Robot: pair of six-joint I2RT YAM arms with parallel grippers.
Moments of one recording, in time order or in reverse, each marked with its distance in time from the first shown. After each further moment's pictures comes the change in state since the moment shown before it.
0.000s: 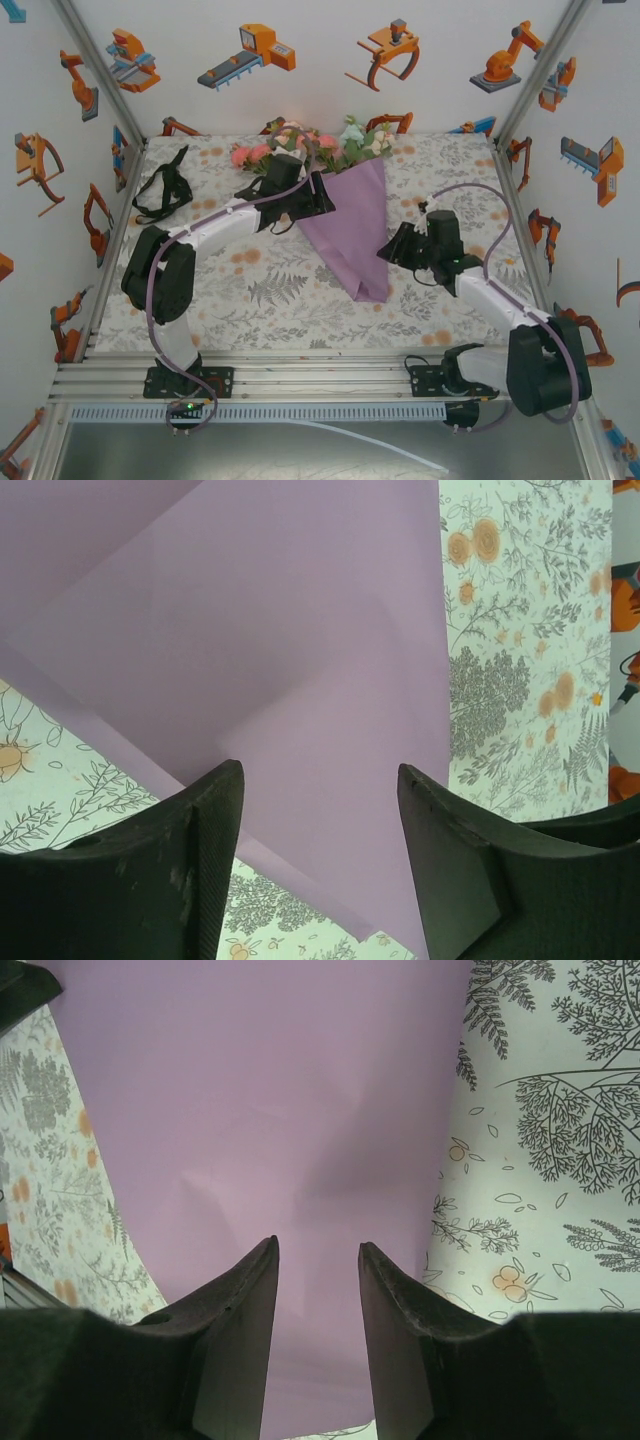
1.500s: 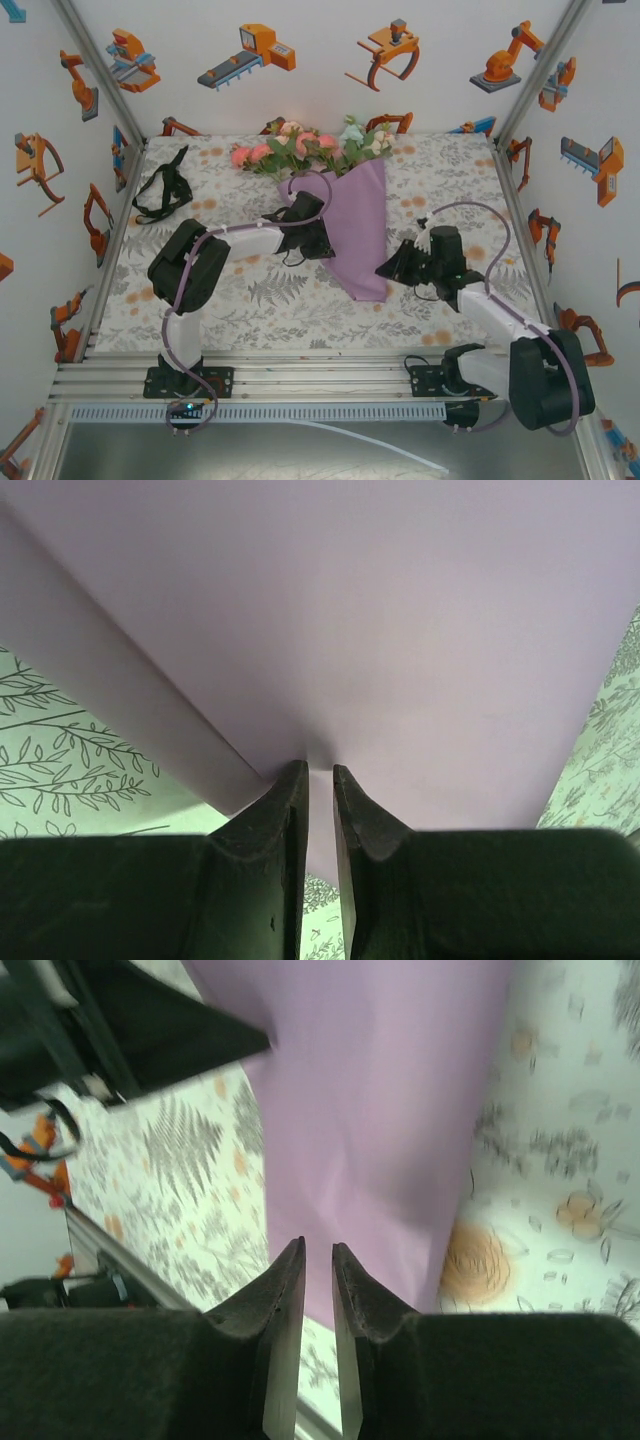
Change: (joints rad) left arm -0.106 0.146 -0.127 0.009 0.000 -0.179; right arm -0.014 -0.060 -0.157 0.045 -0.181 0.070
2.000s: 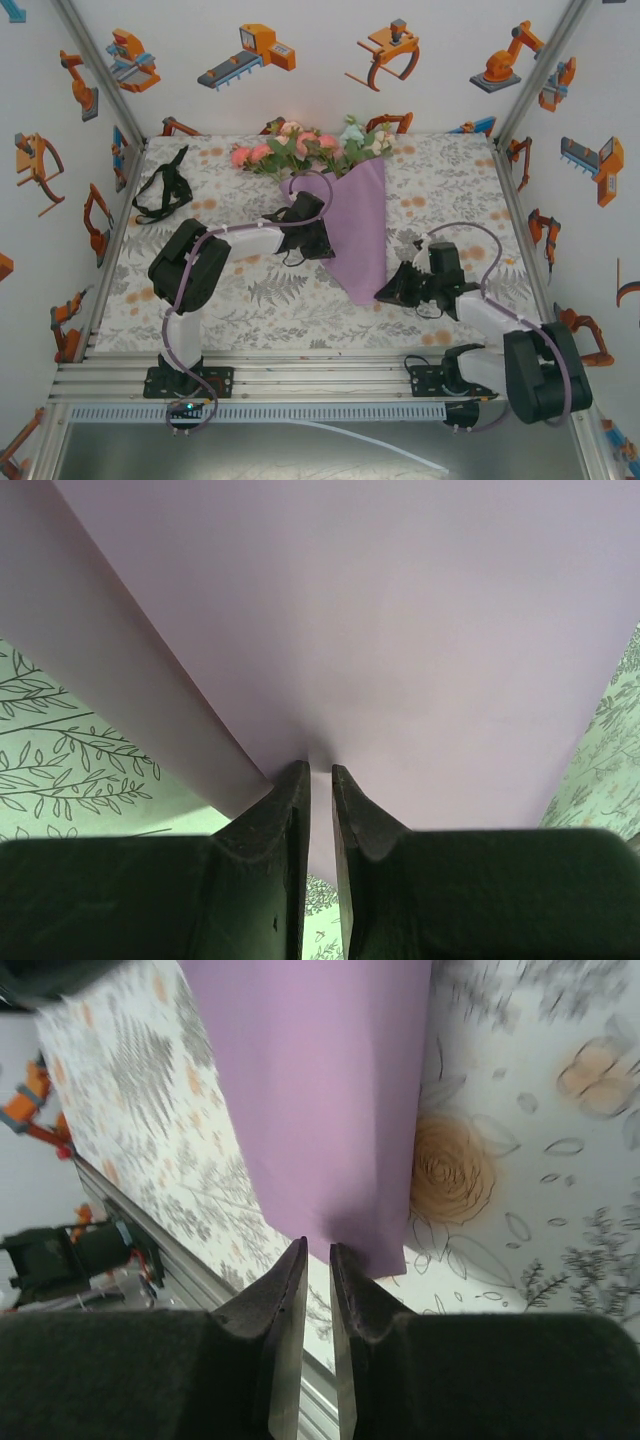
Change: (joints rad) left arm 0.001 0.002 0.001 0.001 -0.006 0.015; right arm -0.049 -0.010 -0.095 -0.011 -0.099 0.013
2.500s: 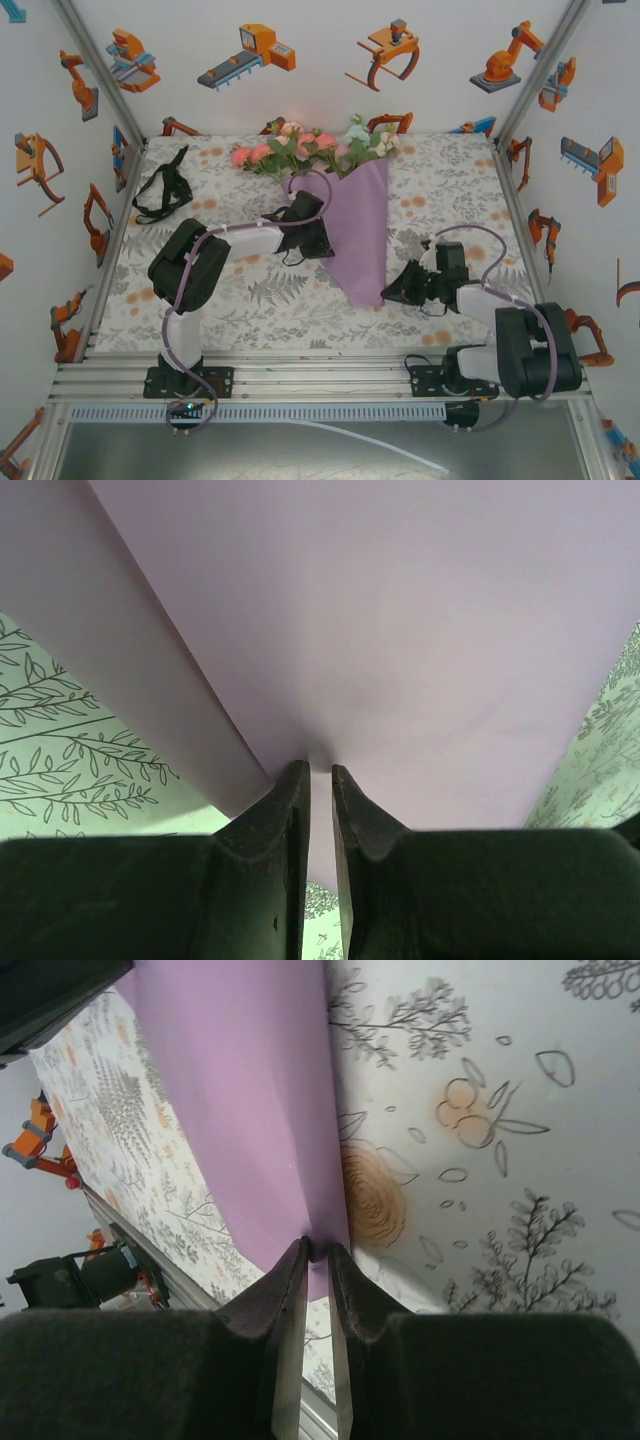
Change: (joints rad) left arm 0.006 0.000 0.000 0.006 -0.001 0.004; right arm -0.076 0.105 0.005 0.016 -0.025 -0.023
